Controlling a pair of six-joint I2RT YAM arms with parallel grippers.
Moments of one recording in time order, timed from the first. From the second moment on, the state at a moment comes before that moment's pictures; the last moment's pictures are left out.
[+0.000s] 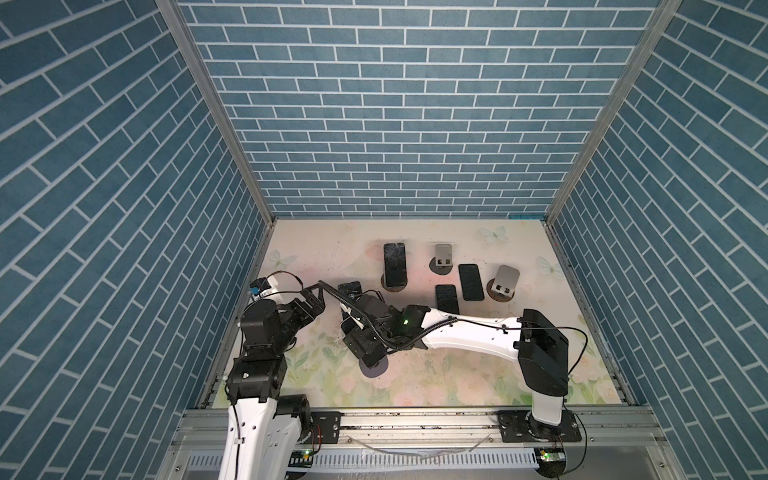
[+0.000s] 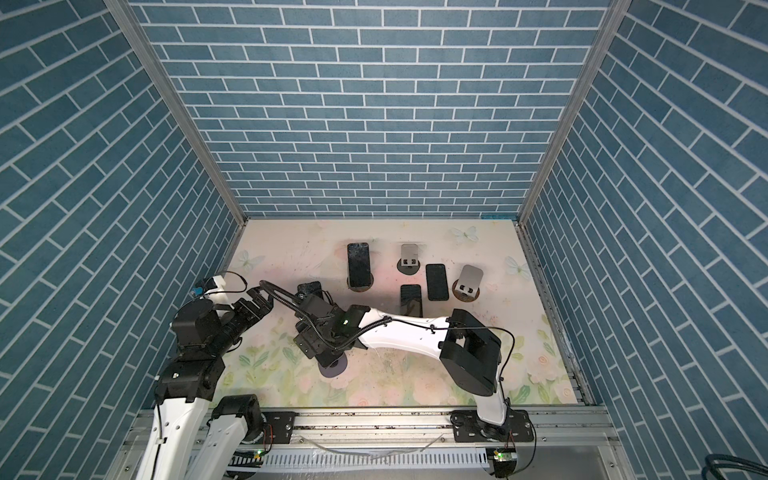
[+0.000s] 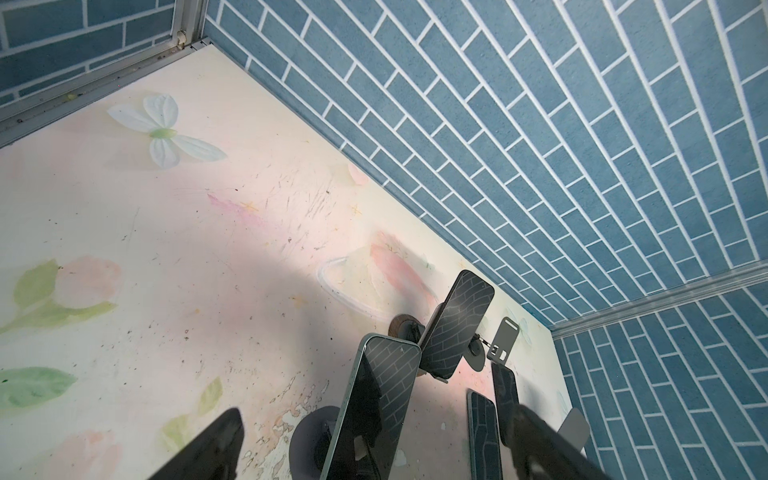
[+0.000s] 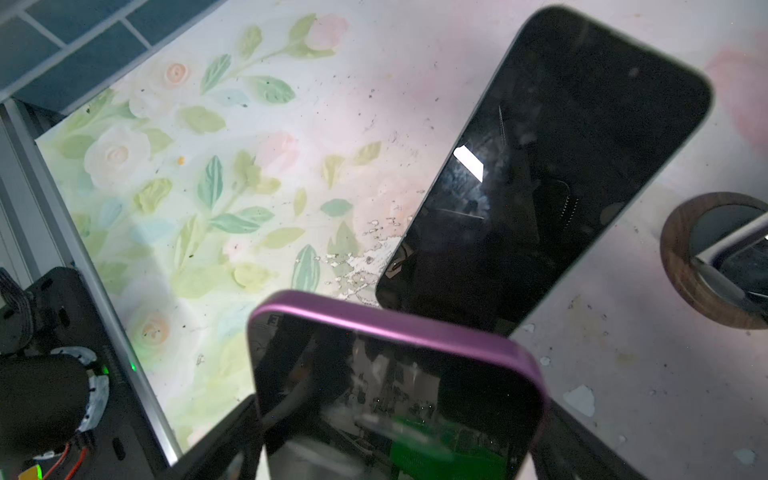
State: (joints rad) left arm 0.05 0.53 0.60 -0.47 0.22 -0.67; right arm 1.28 1.91 1.50 -0.44 0.13 0.28
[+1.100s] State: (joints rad) left arm 0.05 0.52 0.58 -0.47 0.22 -0.67; right arm 1.30 1.88 1.54 -0.52 0.27 0.30
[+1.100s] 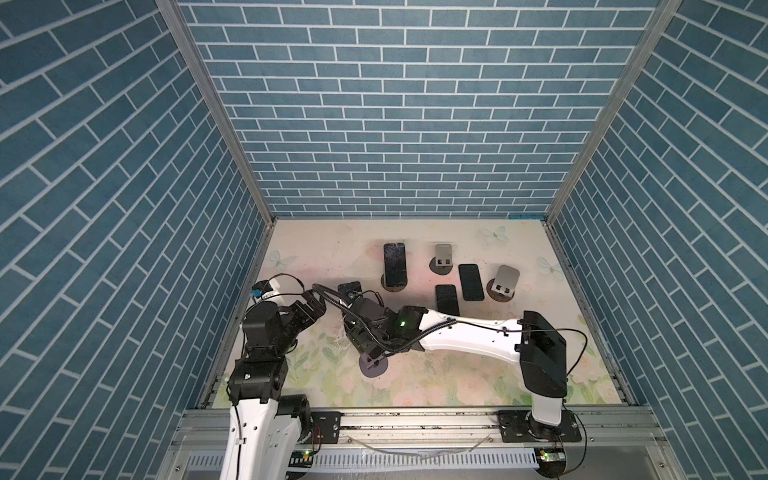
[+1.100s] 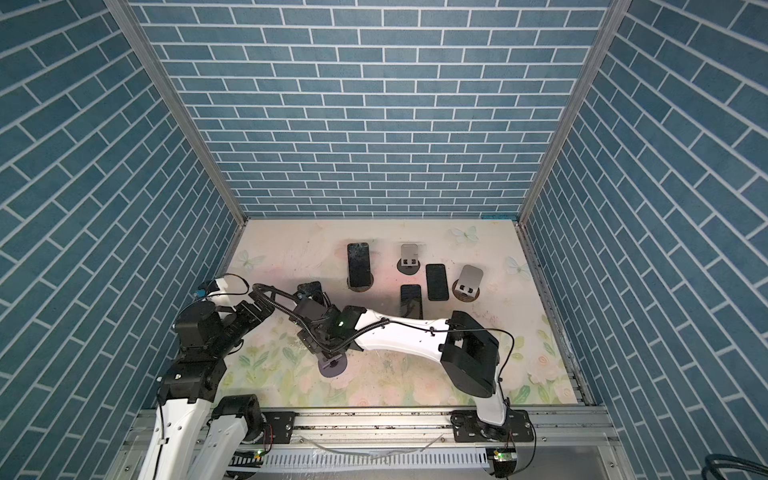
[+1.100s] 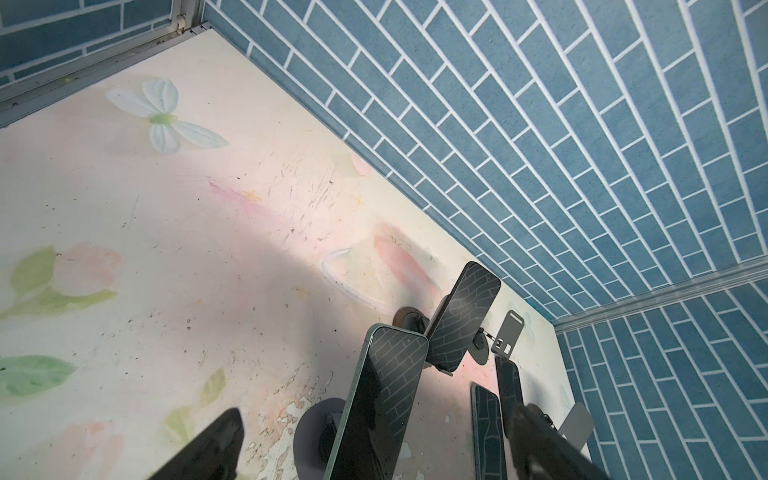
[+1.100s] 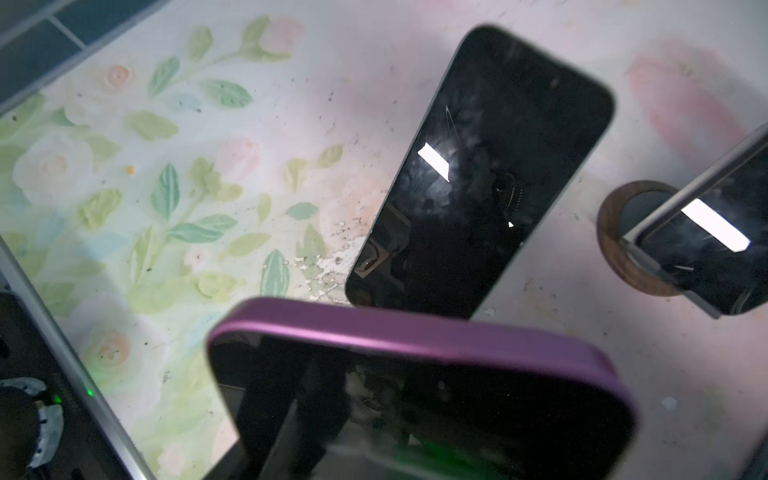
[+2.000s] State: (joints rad) left arm 0.05 0.56 0.57 -0.14 0.48 -0.65; right arm 0.90 1.69 1.40 -0.67 0.29 0.47
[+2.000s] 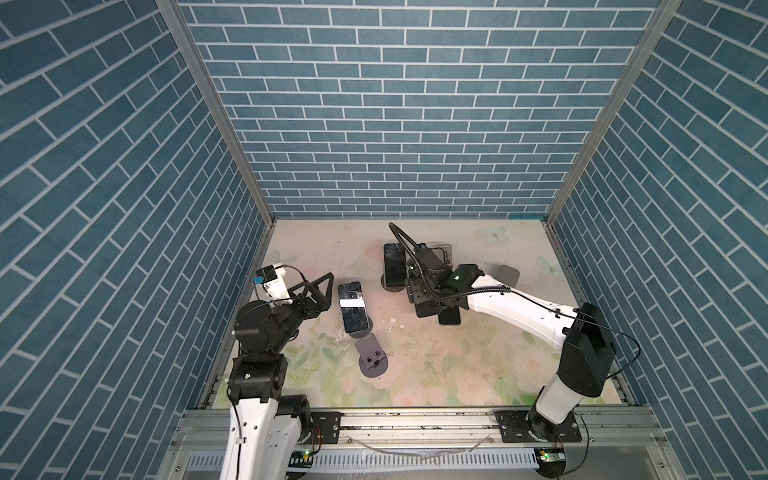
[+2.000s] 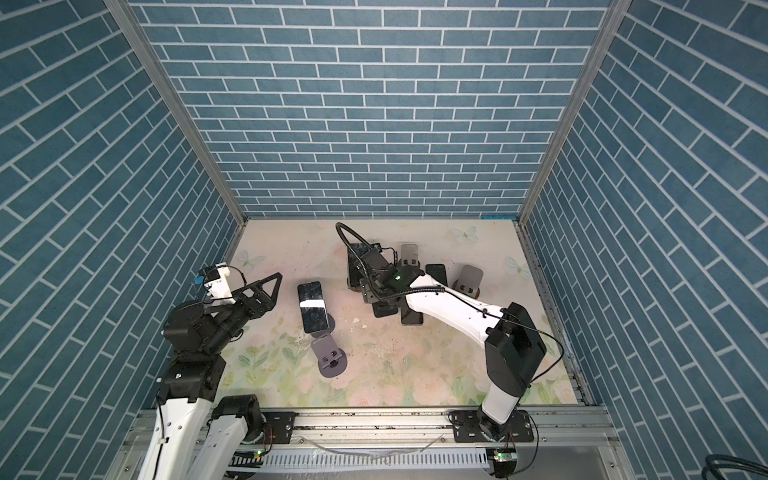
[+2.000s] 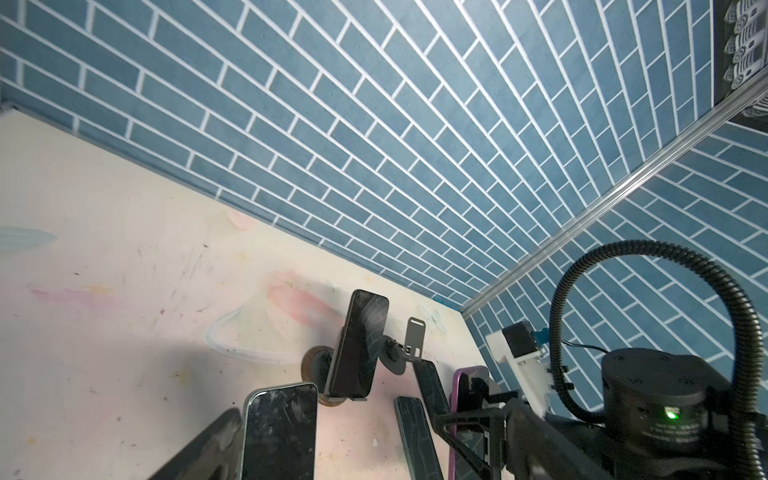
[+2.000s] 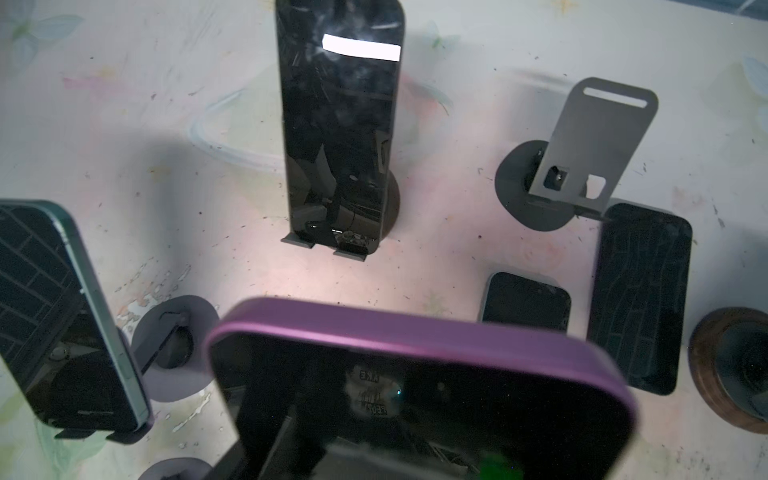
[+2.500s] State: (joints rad) left arm -0.13 0.77 0.64 -0.08 0.48 -0.66; right arm 0.79 1.83 1.42 -0.71 0.16 0.51
